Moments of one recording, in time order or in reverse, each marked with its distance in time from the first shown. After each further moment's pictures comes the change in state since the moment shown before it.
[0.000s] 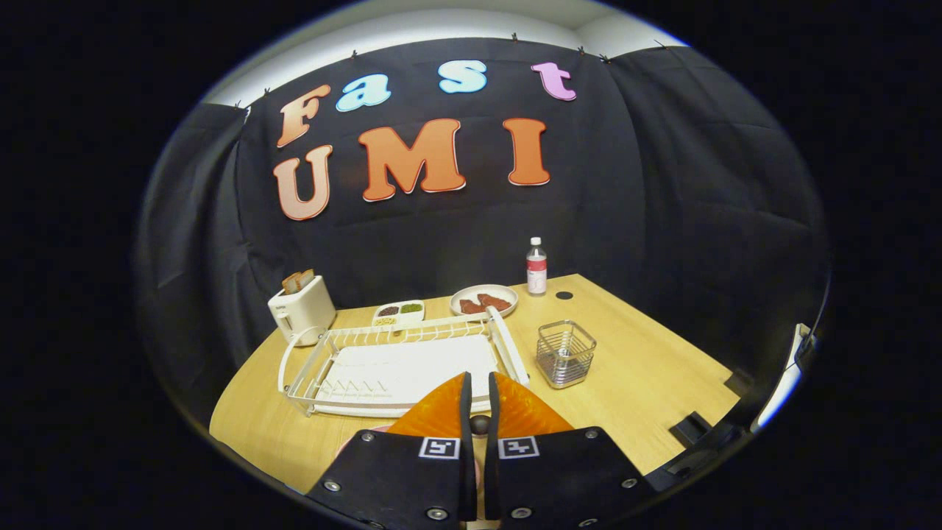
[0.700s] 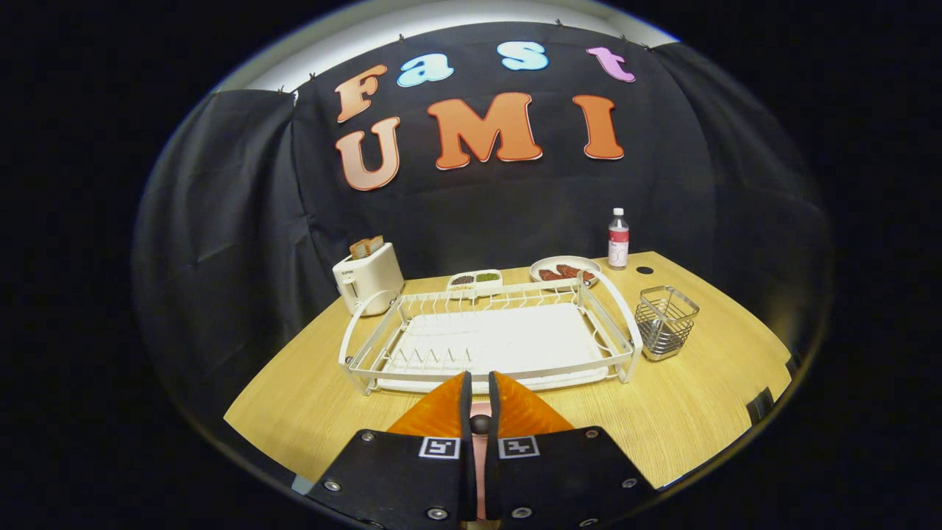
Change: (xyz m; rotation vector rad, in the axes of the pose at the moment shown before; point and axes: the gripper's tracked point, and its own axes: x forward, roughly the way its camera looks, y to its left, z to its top) arm 0.017 0.093 -0.059 -0.050 0.060 0.226
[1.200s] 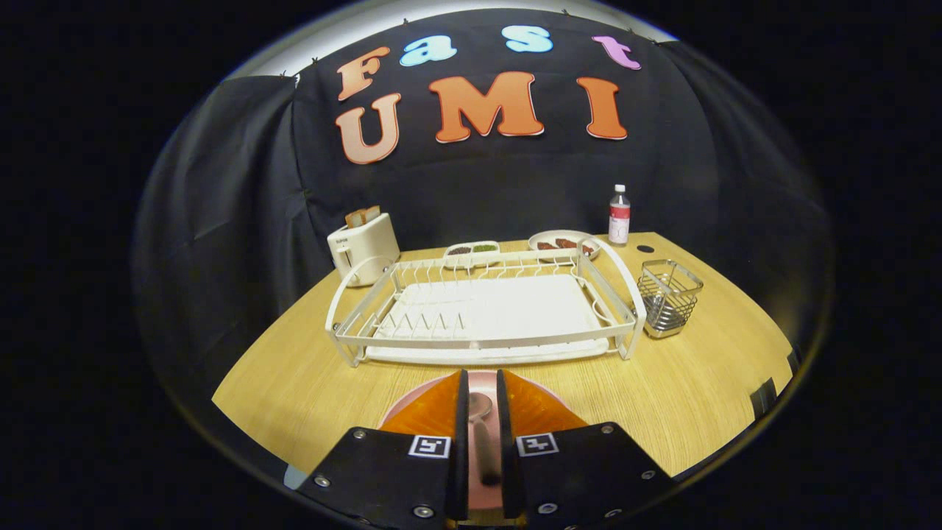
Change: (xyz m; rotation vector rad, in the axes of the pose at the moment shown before) arm 0.001 -0.012 -0.046 -0.019 0.114 -0.010
